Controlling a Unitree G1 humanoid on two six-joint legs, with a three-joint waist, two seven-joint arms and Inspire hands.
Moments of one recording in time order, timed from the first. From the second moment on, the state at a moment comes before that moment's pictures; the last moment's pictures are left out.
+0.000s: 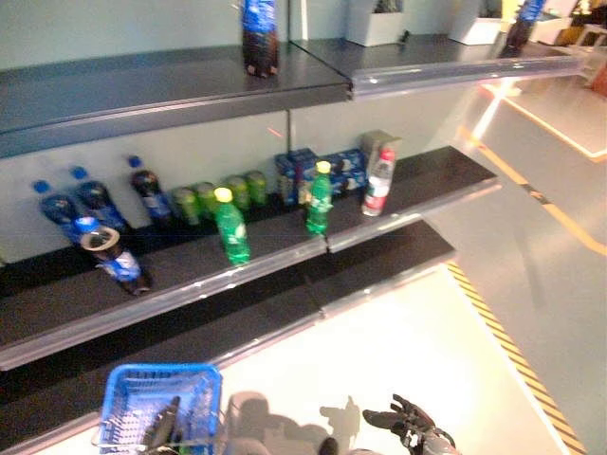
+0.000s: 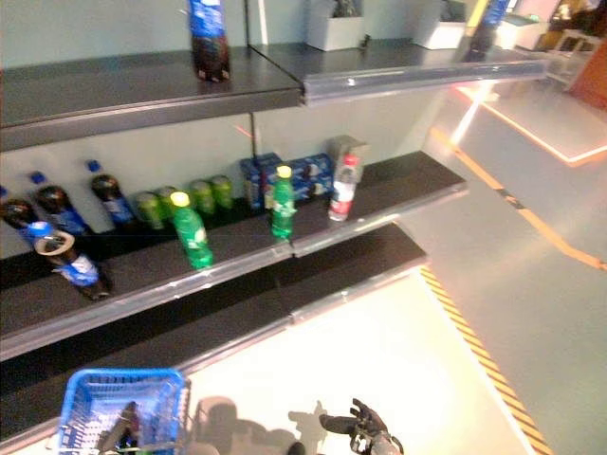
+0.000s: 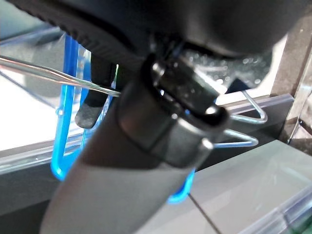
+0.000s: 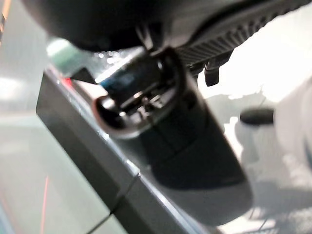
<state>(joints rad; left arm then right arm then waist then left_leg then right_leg) 0.13 0.16 0.21 1.01 -1.28 -0.27 0.18 0.09 -0.26 0.29 0.84 0.41 0.13 -0.11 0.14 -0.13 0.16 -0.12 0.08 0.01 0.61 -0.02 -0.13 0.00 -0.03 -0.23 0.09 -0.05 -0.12</state>
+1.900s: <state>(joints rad) 0.17 0.15 0.13 0.91 -1.27 -0.21 0.22 0.19 -0.40 0.34 0.14 0.27 0.12 -0.04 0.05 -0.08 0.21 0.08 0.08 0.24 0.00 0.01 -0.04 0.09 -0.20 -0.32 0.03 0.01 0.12</state>
